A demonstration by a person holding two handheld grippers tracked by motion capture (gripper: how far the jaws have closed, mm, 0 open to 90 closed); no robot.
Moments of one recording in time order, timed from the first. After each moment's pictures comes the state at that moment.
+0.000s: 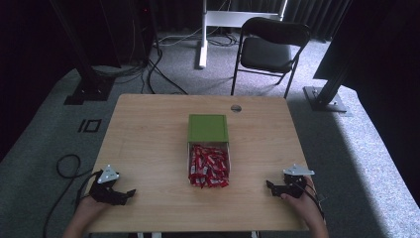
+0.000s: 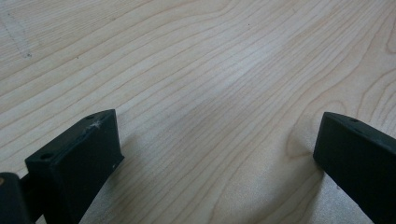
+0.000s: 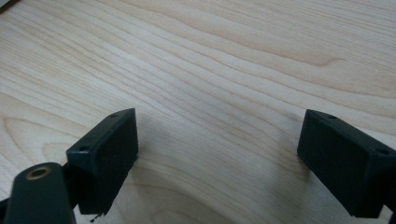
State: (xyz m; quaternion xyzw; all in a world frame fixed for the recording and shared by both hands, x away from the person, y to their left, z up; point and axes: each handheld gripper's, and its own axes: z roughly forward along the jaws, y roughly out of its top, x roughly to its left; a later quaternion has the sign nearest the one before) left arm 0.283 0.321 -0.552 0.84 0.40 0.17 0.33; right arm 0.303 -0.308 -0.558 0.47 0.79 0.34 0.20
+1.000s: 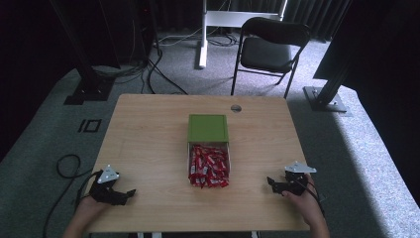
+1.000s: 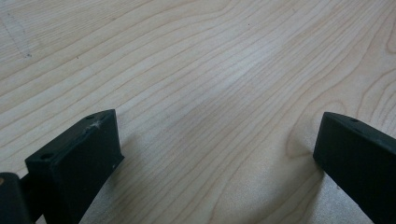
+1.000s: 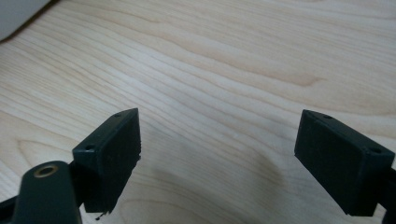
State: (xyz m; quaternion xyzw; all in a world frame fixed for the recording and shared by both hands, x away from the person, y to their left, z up) left arm 0.283 0.321 -0.552 0.84 0.40 0.17 0.33; right arm 0.305 -0.306 -0.543 0.48 0.78 0.35 0.21
